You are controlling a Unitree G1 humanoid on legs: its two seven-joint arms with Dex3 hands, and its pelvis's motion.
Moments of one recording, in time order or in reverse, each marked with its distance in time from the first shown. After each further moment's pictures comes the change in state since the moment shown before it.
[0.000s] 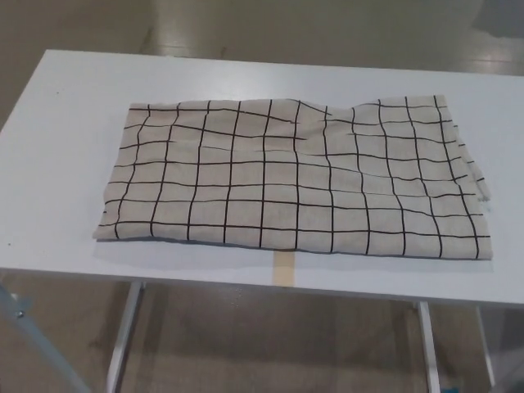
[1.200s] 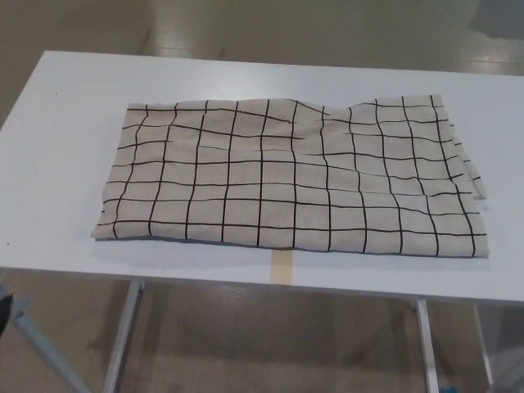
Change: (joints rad) left_arm 0.085 -0.011 -0.034 -0.613 0.206 -0.411 0.115; right_arm 0.057 0.035 0.058 -0.007 0.036 -0.065 0.028
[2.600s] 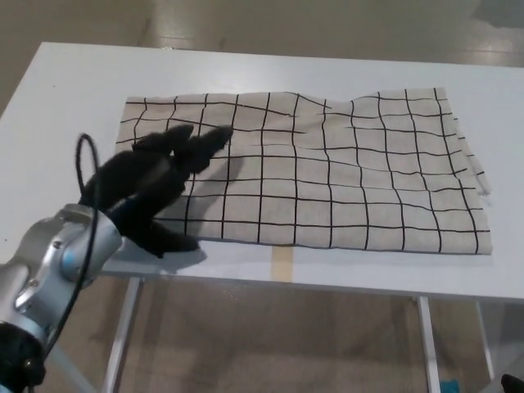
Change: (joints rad) left_arm -0.623 0.219 -0.787 0.230 0.638 0.220 -0.023; right_arm 0.070 0.000 0.118 0.000 -0.055 -0.106 -0.018
